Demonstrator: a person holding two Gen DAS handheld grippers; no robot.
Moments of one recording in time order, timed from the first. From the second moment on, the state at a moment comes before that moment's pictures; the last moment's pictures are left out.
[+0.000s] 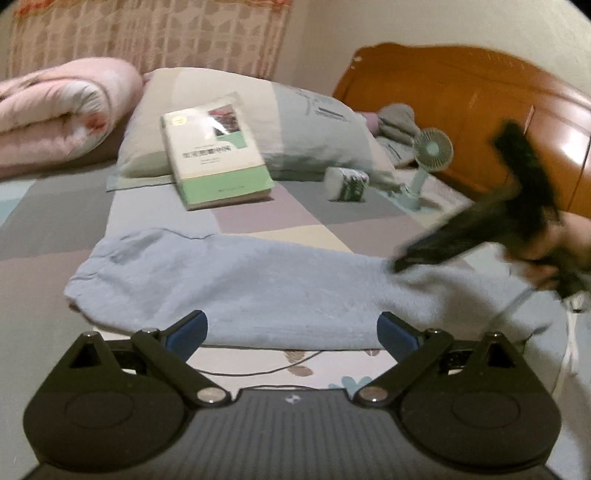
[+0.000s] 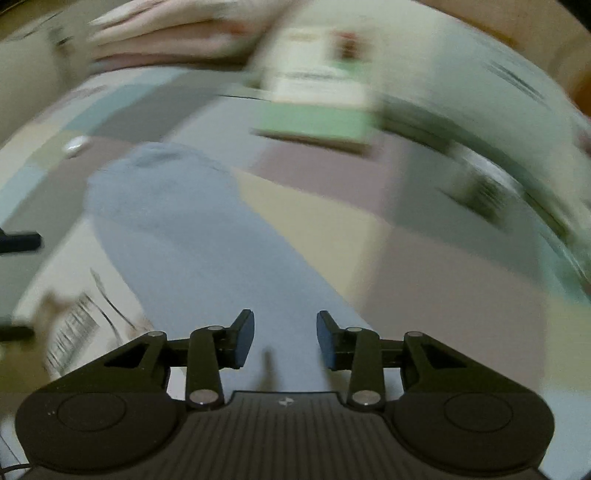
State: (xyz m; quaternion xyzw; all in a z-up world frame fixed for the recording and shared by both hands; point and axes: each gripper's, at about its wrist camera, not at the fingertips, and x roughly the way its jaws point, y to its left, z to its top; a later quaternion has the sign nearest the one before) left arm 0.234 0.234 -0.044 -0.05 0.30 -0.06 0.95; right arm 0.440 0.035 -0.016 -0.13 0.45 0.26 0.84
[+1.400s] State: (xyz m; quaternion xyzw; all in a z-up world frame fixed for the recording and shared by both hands) left arm 0.360 0.071 -0.078 -0.02 0.34 -0.03 0.94; right arm 0.440 -0.116 -0.051 -0.06 0.53 0.28 0.80
